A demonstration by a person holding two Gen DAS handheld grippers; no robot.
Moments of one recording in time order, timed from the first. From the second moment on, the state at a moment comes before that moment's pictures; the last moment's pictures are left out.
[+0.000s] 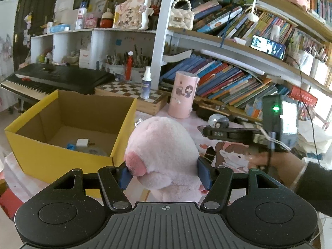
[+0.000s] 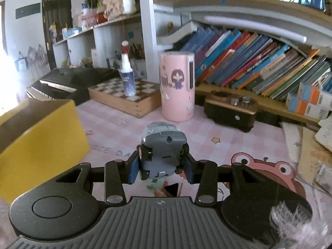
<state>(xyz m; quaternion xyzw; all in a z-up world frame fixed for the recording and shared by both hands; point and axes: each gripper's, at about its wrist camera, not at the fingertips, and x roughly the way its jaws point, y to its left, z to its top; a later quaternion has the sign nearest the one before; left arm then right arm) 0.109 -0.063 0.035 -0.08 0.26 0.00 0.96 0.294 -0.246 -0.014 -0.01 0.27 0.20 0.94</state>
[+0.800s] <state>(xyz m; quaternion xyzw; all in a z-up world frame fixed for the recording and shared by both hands) 0.085 -0.007 0.043 -0.09 0.23 -0.09 0.96 0.136 -0.215 0.022 0.05 0.32 0.10 0.94</state>
